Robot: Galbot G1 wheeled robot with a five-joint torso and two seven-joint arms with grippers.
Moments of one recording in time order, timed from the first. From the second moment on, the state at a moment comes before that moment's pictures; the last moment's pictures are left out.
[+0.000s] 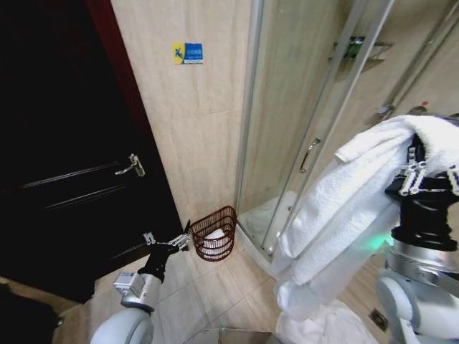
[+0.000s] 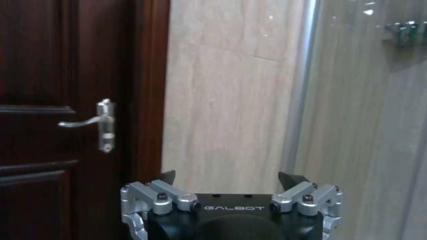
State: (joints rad) left arm 1.85 -1.47 -0.56 -2.48 -0.17 0.17 0.00; right arm -1.46 1.23 0.91 2.49 0.25 0.33 0.09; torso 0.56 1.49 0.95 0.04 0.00
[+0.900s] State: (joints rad) left arm 1.85 -1.47 -0.56 -2.48 -0.17 0.17 0.00; right arm -1.42 1.21 0.91 2.46 0.28 0.33 0.08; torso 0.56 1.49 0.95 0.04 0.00
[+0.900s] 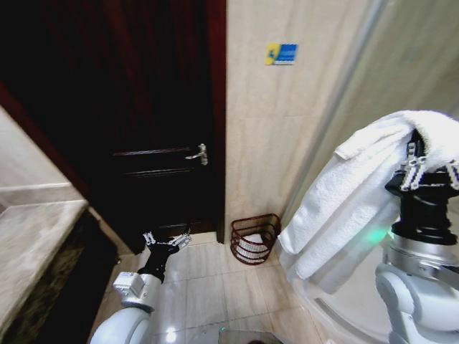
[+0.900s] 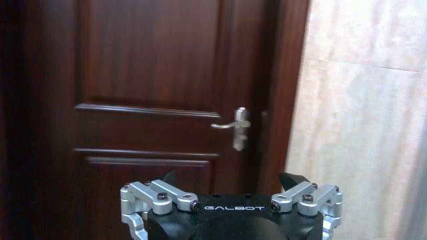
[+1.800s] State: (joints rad) left arm 1.85 -1.47 -0.56 -2.48 -0.17 0.17 0.00; right arm -1.36 1.15 0.88 2.41 0.31 0.35 0.06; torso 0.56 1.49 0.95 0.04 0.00
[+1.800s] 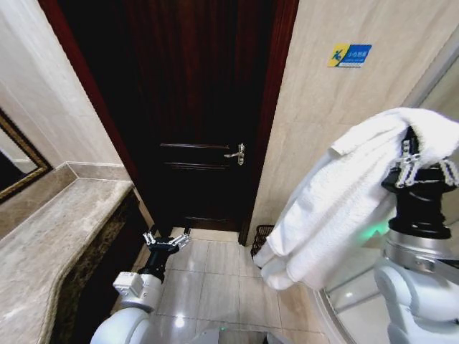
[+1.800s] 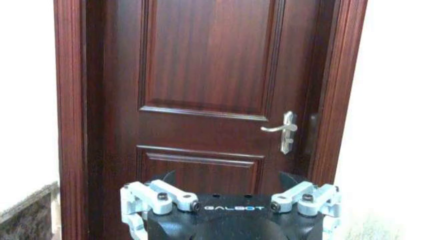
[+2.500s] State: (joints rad) left arm 1.85 -1.47 -0.56 -2.48 -0.17 0.17 0.00; right arm -1.07 1.07 0.80 2.14 0.36 0.34 0.05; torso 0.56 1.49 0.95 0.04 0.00
